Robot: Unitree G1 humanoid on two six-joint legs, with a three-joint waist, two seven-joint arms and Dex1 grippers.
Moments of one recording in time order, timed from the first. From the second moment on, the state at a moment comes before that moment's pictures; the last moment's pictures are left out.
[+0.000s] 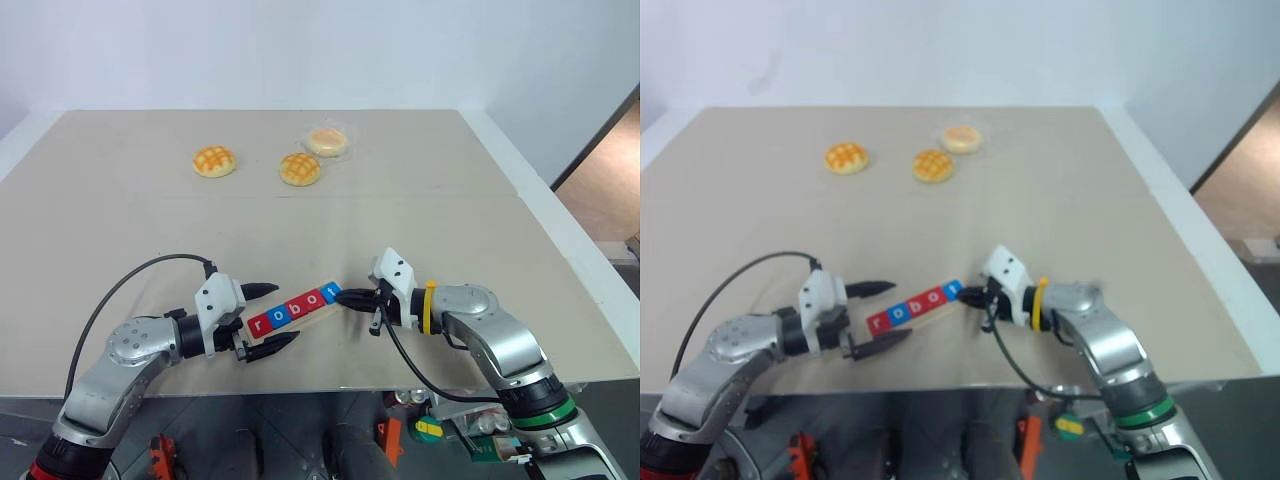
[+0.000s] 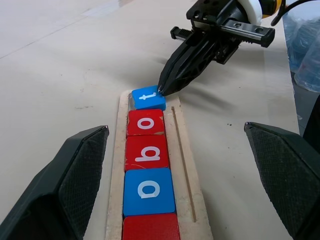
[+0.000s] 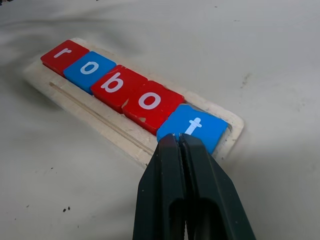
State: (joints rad) left arm -0.08 0.59 -0.08 -0.41 -0.43 0.32 -0.86; right arm -0.39 -0.56 0.22 -0.19 0.27 0.57 0.90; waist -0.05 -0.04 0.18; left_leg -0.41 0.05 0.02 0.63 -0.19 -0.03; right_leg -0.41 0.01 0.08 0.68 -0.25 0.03
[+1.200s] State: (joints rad) left arm -0.07 0.56 -0.08 -0.42 -0.45 0.33 -0.86; right arm -0.37 -0.58 0.22 -0.27 0.31 0.63 0.91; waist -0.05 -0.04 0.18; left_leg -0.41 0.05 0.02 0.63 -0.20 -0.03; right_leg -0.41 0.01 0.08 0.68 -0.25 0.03
